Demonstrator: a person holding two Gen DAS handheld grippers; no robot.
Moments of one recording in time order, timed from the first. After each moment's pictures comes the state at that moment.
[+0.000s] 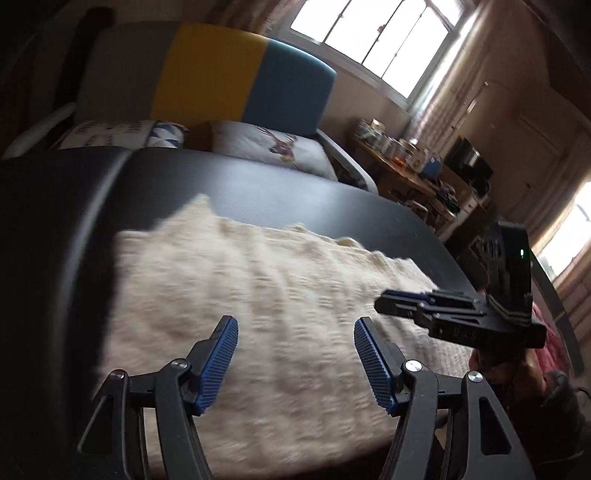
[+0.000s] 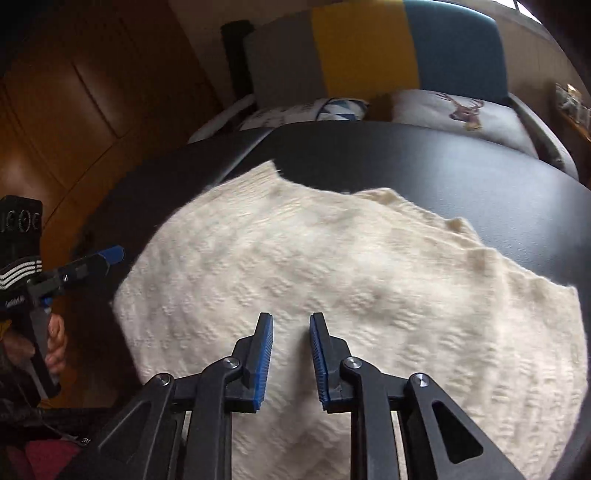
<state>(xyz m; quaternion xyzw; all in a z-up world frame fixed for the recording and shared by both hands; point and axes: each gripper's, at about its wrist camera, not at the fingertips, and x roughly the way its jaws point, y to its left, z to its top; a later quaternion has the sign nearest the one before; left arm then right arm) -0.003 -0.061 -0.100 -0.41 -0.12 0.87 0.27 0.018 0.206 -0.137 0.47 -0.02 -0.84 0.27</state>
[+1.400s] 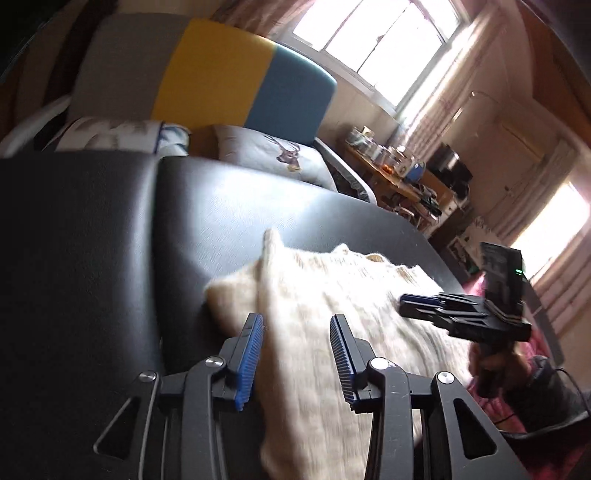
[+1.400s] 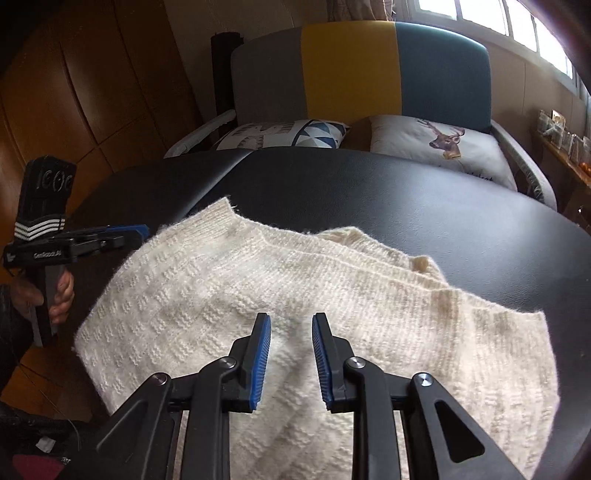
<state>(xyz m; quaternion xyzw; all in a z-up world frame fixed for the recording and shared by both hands) -0.065 -0.127 -0.119 -0.41 -0.11 0.84 0.34 -0.011 0.214 -0.125 0.44 0.02 -0.87 0.21</state>
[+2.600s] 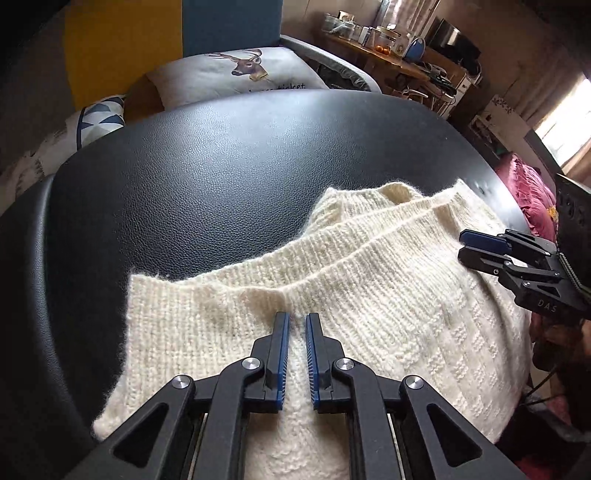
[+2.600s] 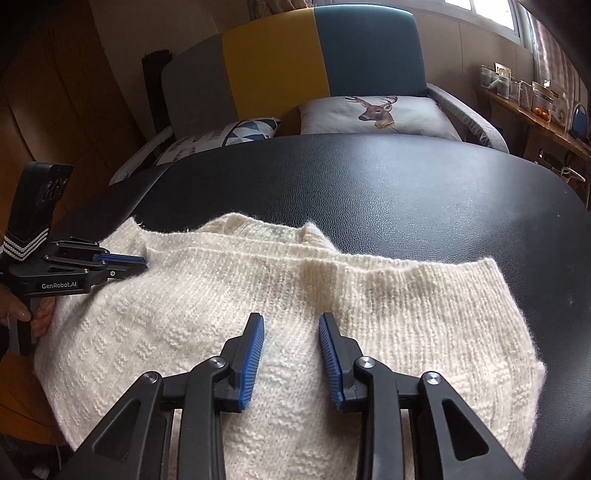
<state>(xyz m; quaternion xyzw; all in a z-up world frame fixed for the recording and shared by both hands) -0.144 0.025 -0.156 -0.53 0.10 0.77 0.34 -0.030 0.272 -0.161 0.45 -0.05 -0.88 0.12</state>
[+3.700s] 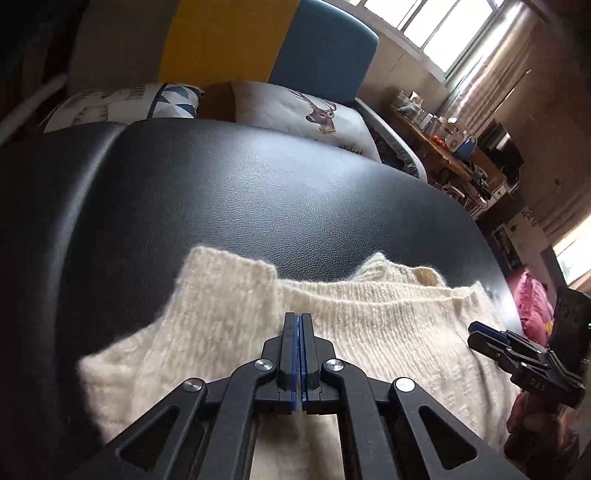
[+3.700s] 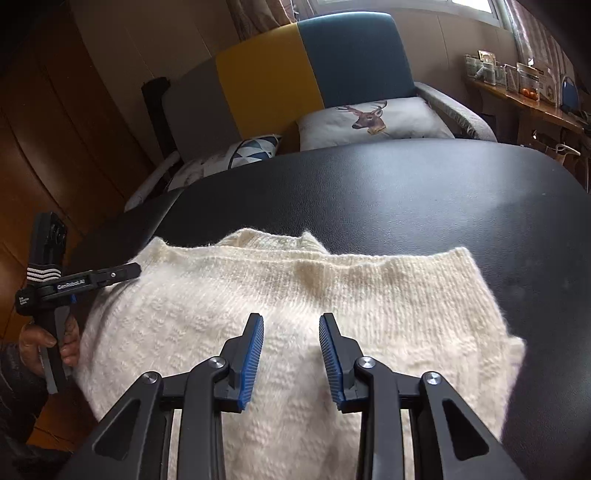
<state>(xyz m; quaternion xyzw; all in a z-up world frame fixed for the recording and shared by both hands) -0.134 -0.034 -0.153 -0.48 -0.10 0.83 0.26 0.003 0.305 -0.132 0.43 -0.10 -0.89 0.13</state>
